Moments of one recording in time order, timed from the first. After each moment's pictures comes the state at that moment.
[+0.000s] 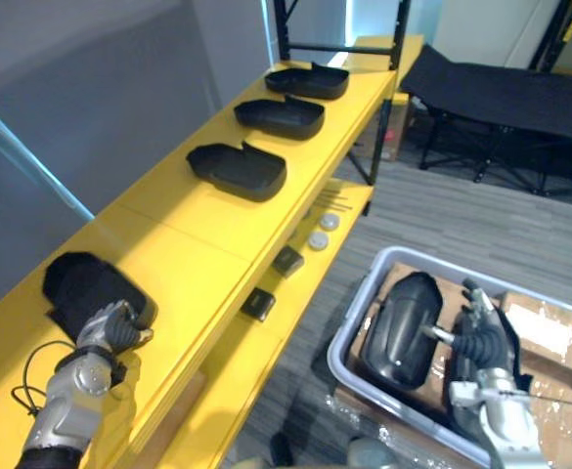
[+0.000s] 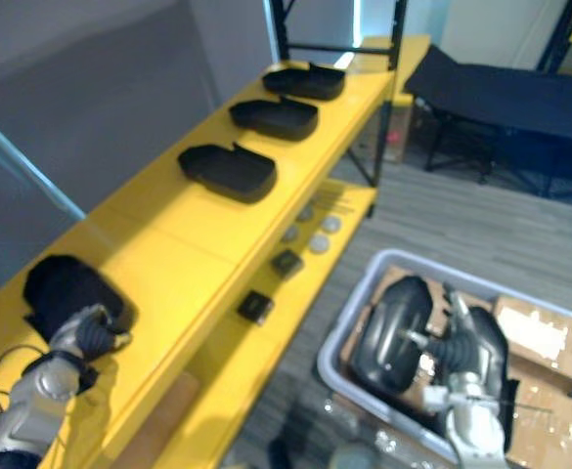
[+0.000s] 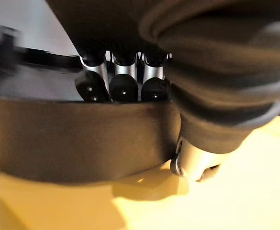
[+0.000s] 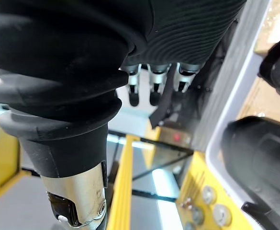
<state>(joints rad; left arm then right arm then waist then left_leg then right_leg) 0.05 0.60 0.06 0.21 0.52 0.16 -0.04 0.35 -0.35 -0.09 -0.11 0.05 -0.20 -0.20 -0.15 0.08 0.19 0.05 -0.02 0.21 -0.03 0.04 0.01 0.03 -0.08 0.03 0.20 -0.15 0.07</state>
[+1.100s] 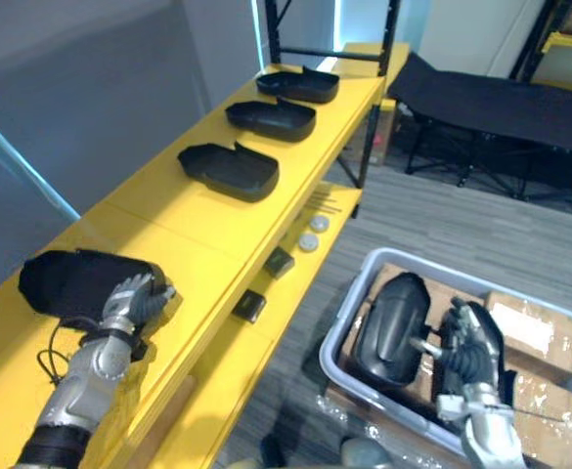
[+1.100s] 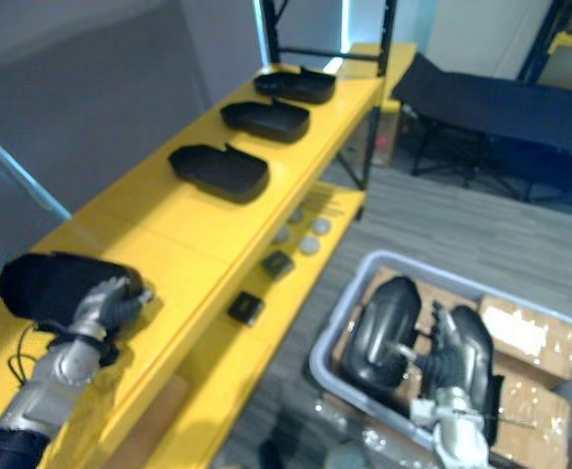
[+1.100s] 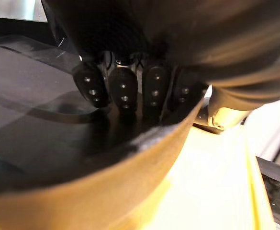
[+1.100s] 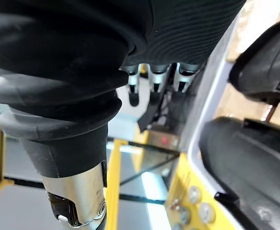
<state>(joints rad) -0.03 0.71 -0.05 0.19 0.52 -0.10 0.10 0.39 -0.32 -0.03 -0.05 0.07 -0.22 -0.24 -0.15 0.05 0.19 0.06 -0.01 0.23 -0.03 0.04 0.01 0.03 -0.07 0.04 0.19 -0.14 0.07</state>
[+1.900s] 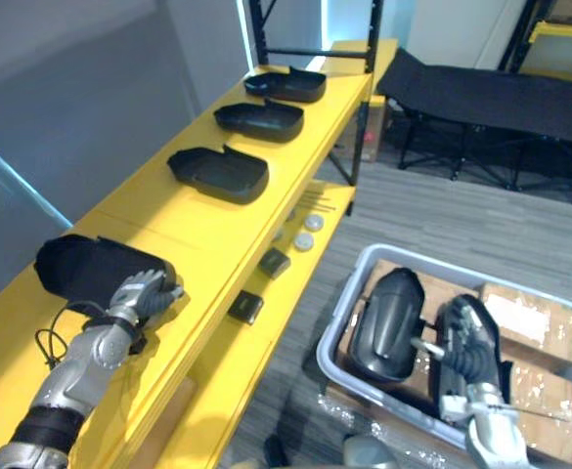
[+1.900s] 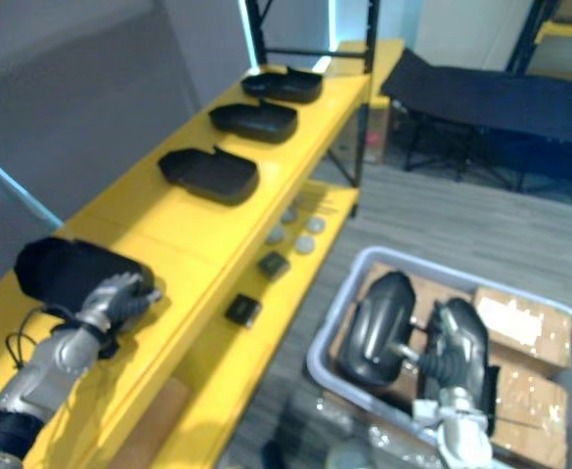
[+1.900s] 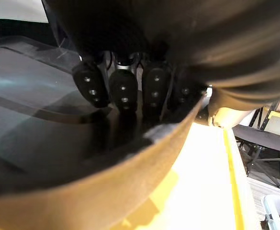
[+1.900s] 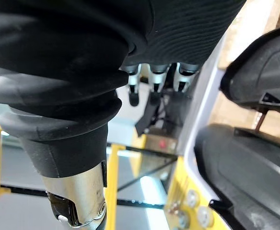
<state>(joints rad) -0.12 0.74 -0.14 0.31 0.53 -0.14 0.02 0.38 -0.34 -0.02 -0.06 0.09 -0.22 -0.24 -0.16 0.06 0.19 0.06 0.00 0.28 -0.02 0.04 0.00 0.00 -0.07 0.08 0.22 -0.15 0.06</state>
